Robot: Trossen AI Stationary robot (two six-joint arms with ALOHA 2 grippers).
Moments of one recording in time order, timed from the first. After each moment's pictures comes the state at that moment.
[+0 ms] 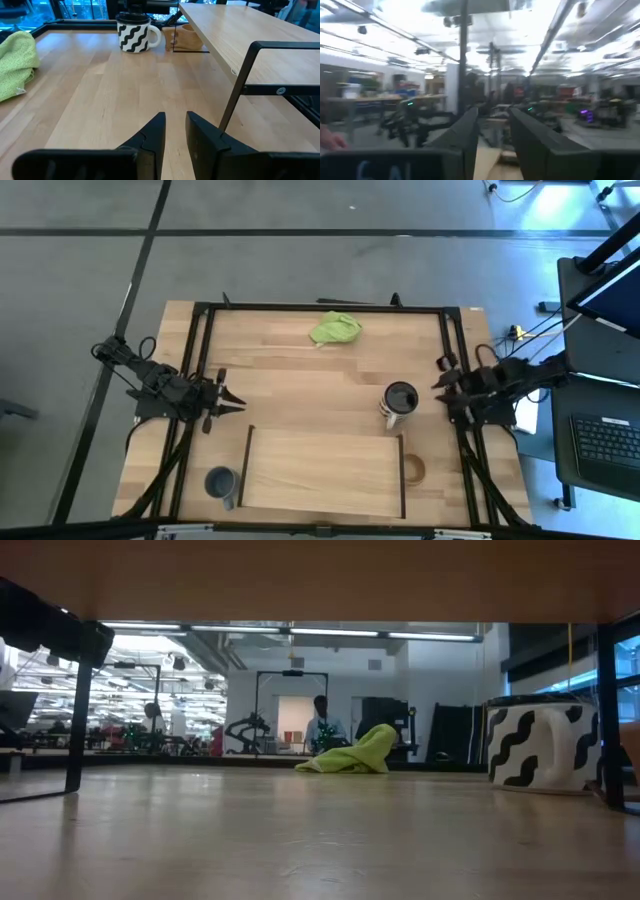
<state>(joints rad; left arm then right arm) -0.52 0.03 0.11 -0.38 -0.40 -0.17 0.30 0.00 0.18 0.25 0.02 -0.03</state>
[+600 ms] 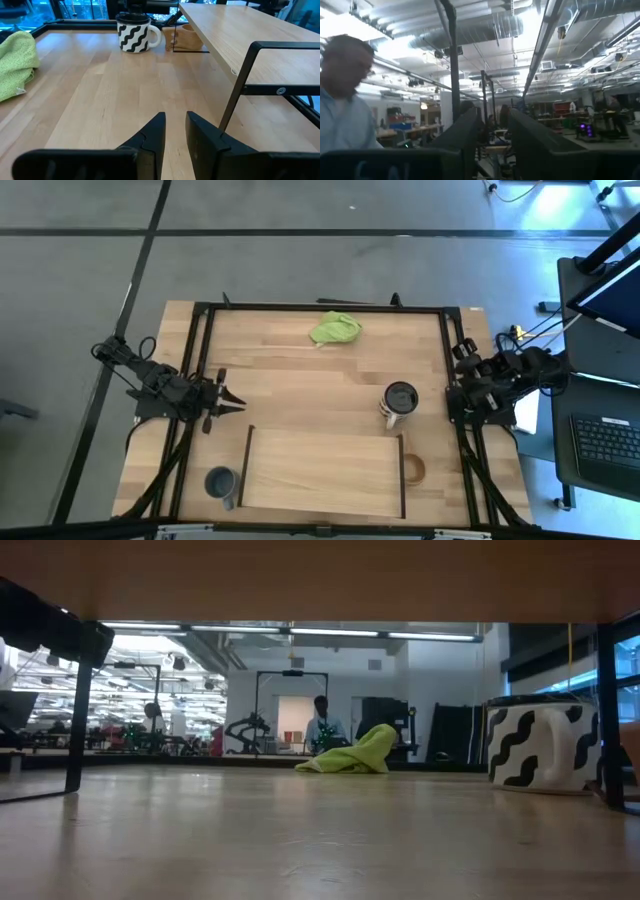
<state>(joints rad) -0.52 0.03 0.11 -0.38 -0.40 -0.17 0.30 0.01 0.31 0.27 0.06 0.08</state>
